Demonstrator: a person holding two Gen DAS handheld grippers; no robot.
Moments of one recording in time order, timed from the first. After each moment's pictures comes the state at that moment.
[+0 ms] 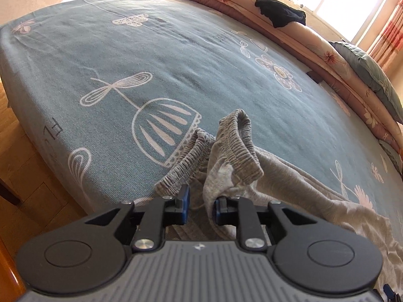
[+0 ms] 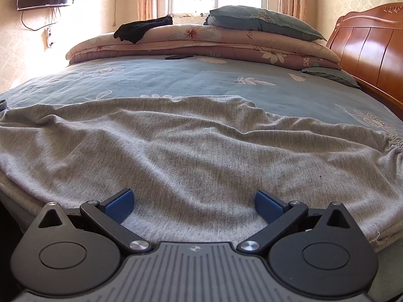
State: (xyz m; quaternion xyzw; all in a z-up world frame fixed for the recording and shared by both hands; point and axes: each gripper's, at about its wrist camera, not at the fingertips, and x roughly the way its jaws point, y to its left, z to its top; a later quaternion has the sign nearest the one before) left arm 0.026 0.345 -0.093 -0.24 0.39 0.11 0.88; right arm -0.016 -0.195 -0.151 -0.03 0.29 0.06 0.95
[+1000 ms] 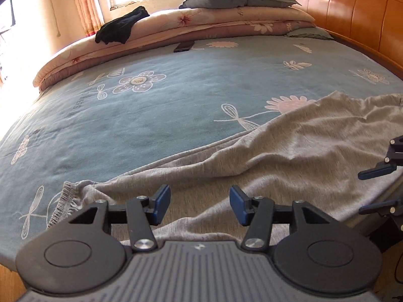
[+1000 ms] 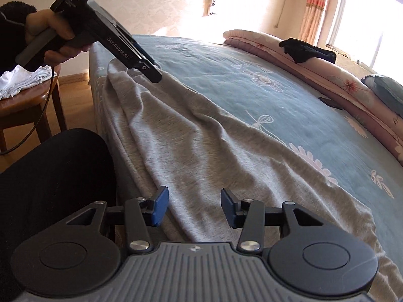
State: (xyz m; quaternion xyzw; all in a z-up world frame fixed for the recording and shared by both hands) left arm 0.029 0.160 -0.057 0.13 0.35 -0.09 0.92; right arm -0.021 -0.073 -0.100 -0.25 0.27 0.39 0.85
